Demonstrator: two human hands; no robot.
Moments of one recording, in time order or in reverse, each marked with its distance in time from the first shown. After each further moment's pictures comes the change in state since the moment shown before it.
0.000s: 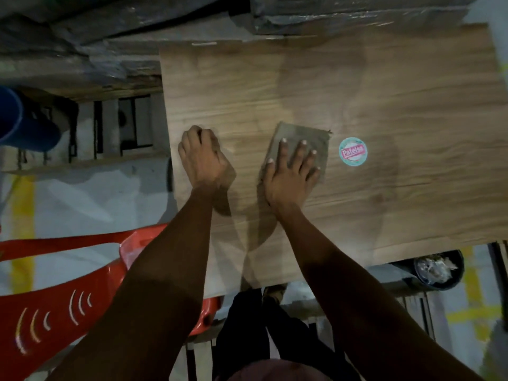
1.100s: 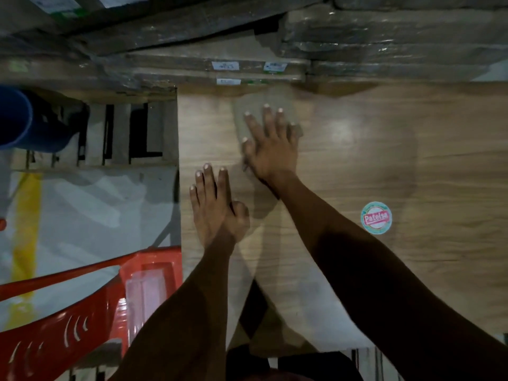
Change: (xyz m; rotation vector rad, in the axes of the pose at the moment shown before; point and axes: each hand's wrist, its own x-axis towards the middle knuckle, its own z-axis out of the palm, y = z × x) left_hand 0.017 0.010 0.009 0.055 -0.153 -0.125; right_hand 0.176 -0.115 -0.017 -0.070 -0.037 -0.491
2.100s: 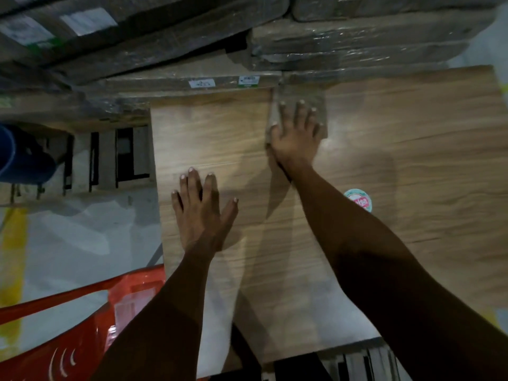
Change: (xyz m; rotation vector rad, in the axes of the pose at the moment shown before) left_hand -0.006 0.006 -0.009 0.026 -0.023 0.126; right_hand -0.001 0.086 -0.024 0.047 0.031 0.326
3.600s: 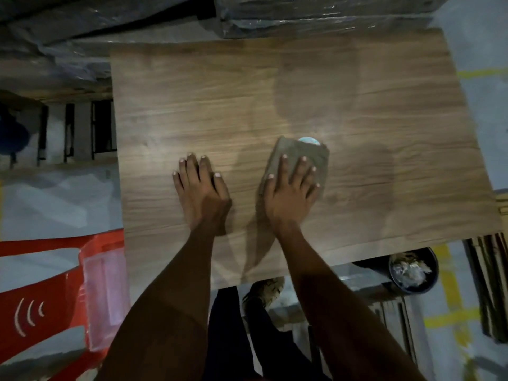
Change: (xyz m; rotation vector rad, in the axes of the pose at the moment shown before) left_hand -0.104 0.076 0.058 -0.110 0.204 -0.052; right_hand -0.242 0.119 0.035 0.035 0.075 0.198
